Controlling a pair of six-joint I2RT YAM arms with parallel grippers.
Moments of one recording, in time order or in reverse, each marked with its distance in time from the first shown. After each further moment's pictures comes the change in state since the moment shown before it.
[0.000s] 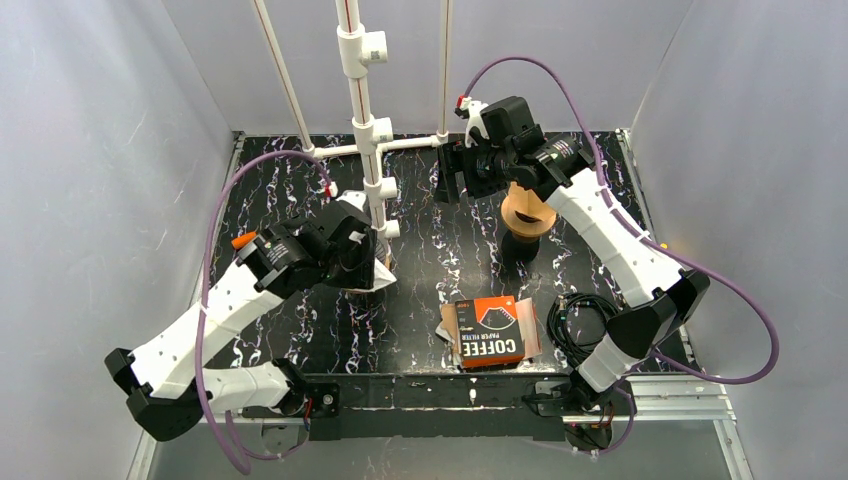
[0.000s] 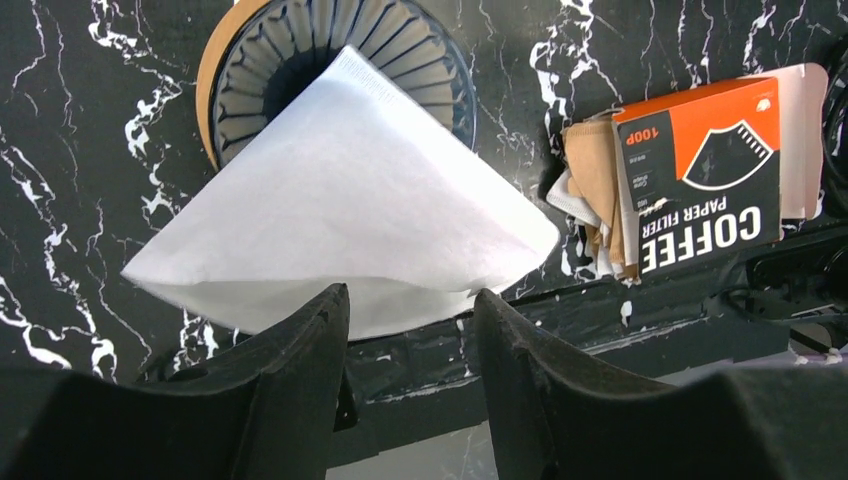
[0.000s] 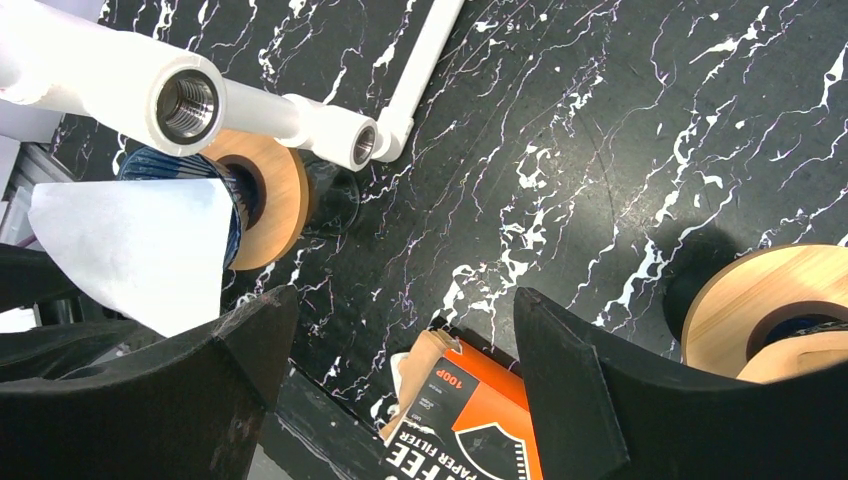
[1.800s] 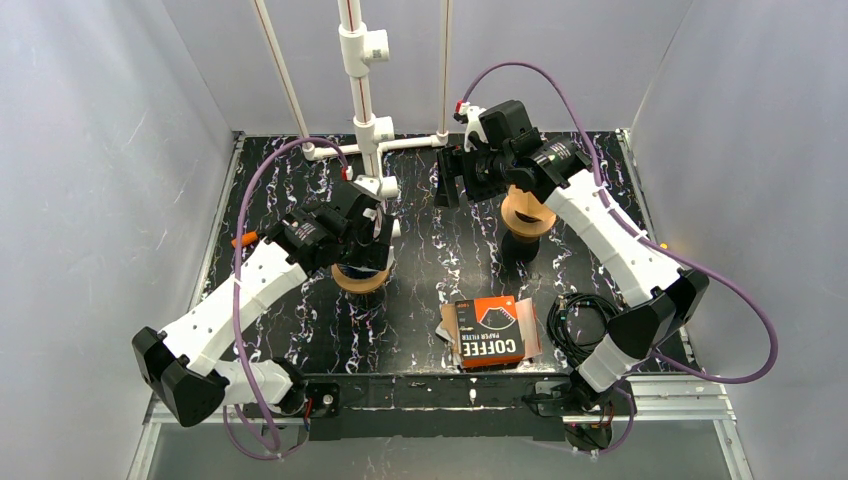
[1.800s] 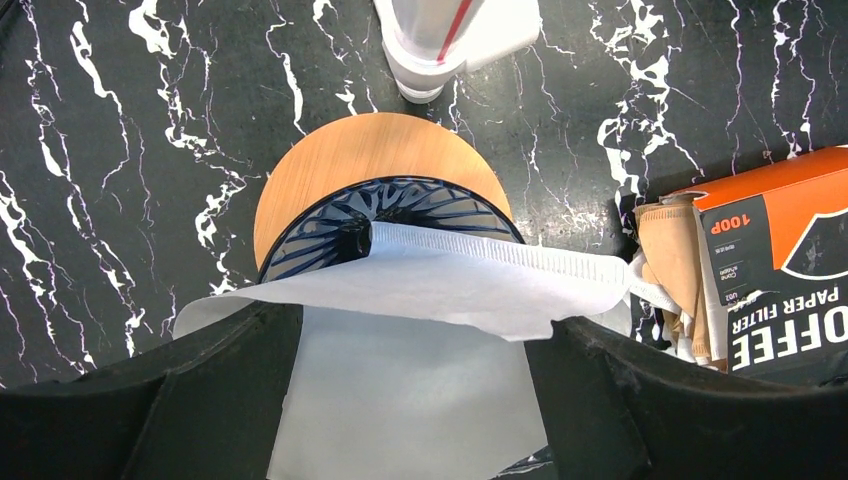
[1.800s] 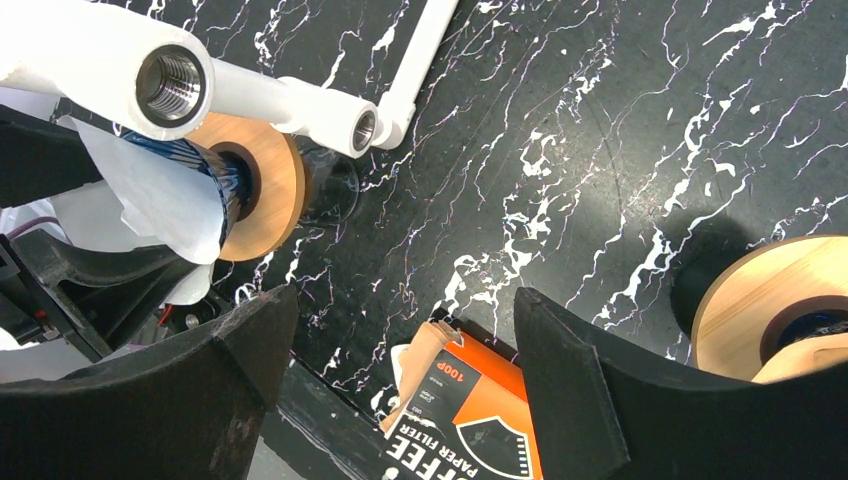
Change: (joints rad) left arm 0.132 0.130 -0.055 0.202 -0.027 0.218; right arm 0.000 -0.004 -0.032 0.003 -0.011 0.001
